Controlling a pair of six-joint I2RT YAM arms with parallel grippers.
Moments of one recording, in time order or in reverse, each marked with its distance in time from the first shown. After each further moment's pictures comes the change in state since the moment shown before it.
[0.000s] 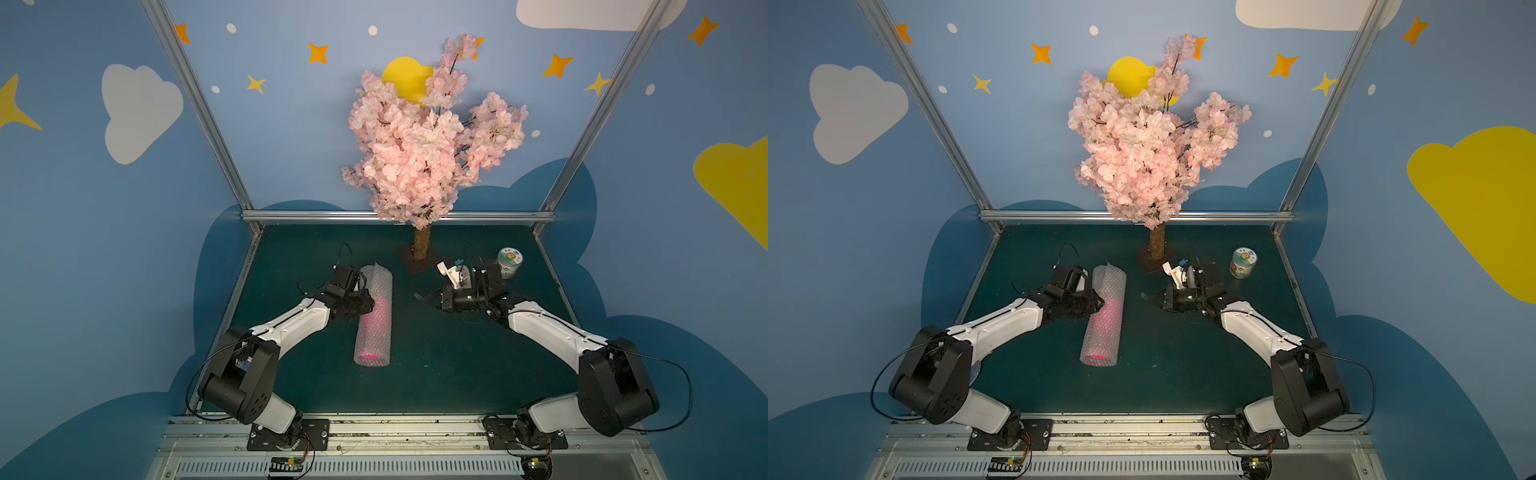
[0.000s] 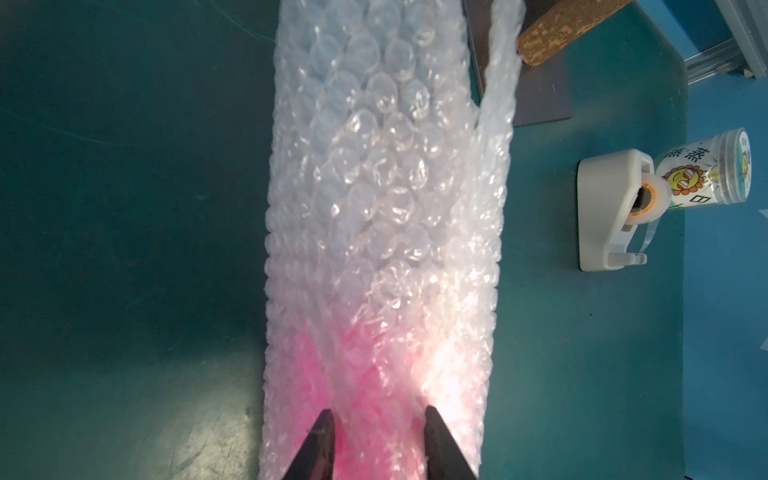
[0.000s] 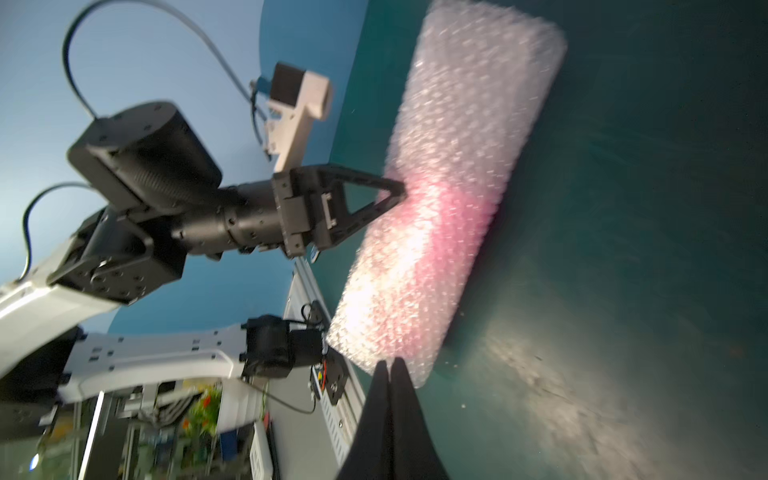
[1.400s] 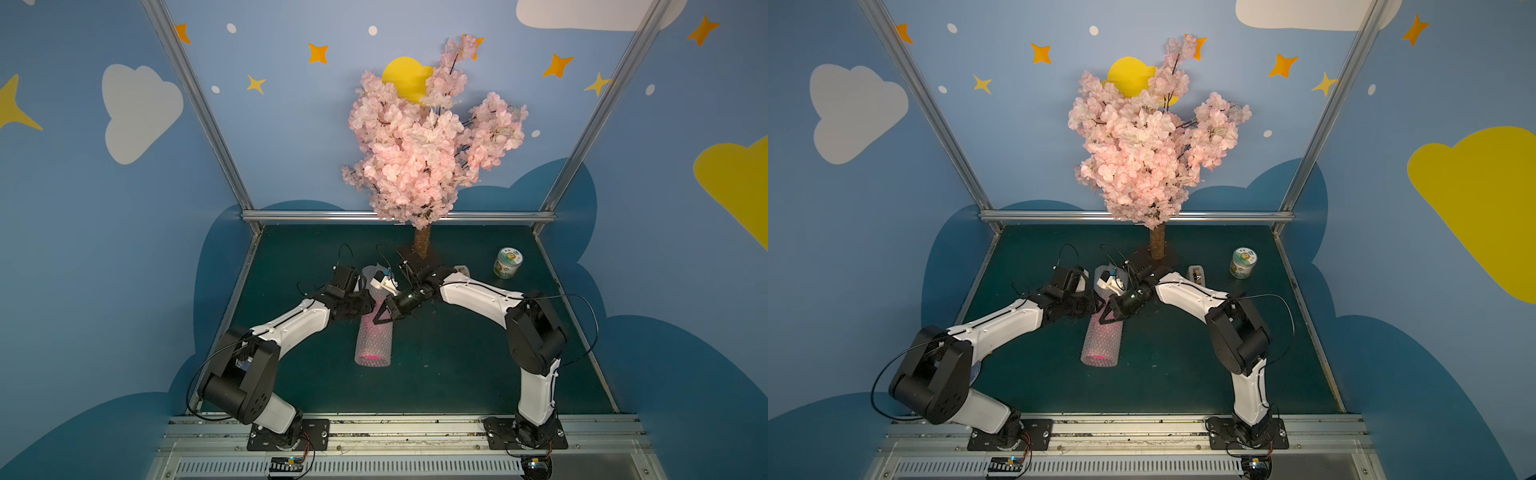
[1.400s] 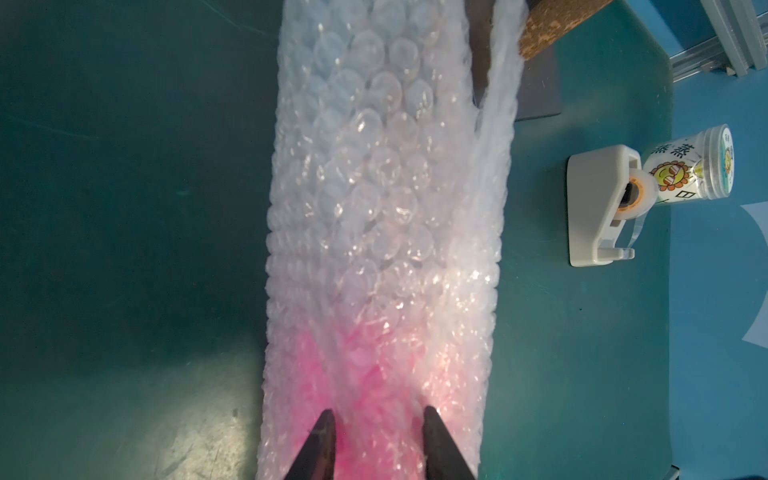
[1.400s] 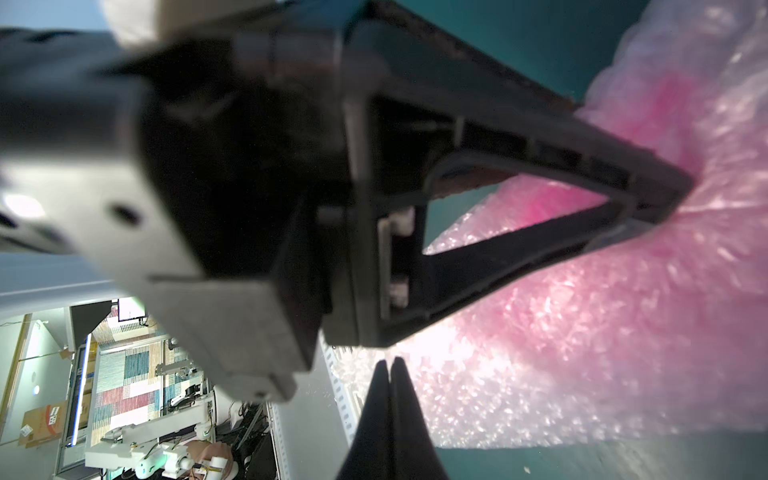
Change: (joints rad) left arm -0.001 0.000 -0.011 0.022 0.023 -0.004; right arm 0.283 0.492 0.543 -0.441 -0.008 -0.268
